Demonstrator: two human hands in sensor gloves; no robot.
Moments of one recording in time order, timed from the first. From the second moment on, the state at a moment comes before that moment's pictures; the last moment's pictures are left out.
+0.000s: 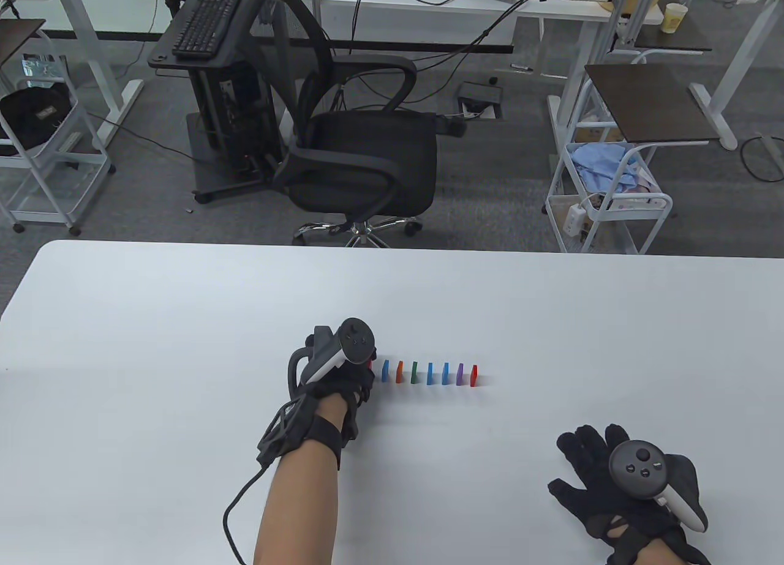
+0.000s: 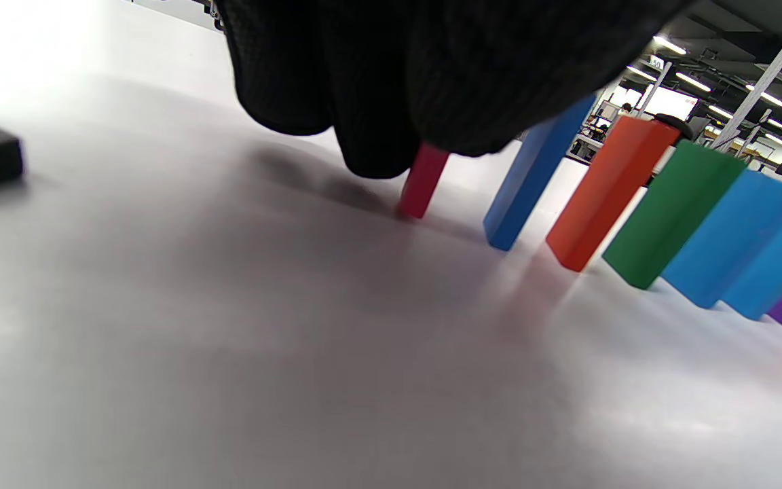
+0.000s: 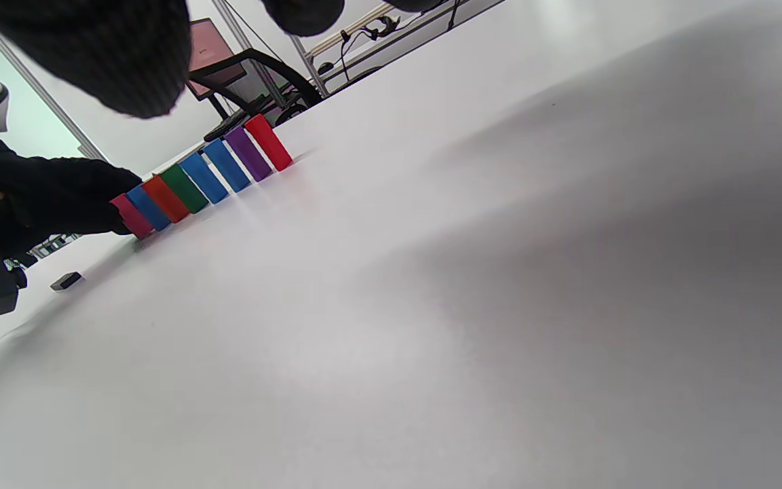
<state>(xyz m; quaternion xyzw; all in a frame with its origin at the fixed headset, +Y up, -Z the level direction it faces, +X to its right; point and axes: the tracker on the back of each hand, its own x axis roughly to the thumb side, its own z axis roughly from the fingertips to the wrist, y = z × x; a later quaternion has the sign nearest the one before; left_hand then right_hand) -0.110 -0.763 -0.454 -0.12 -0.06 0.14 0.98 0.310 -0.753 -0.268 0.06 0.14 0.96 0.26</state>
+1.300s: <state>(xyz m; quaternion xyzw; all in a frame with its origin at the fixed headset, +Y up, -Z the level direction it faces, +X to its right) -0.161 -0.719 -0.425 -0.11 -0.03 0.11 0.99 0.310 -0.755 -0.268 0.06 0.14 0.95 0.26</state>
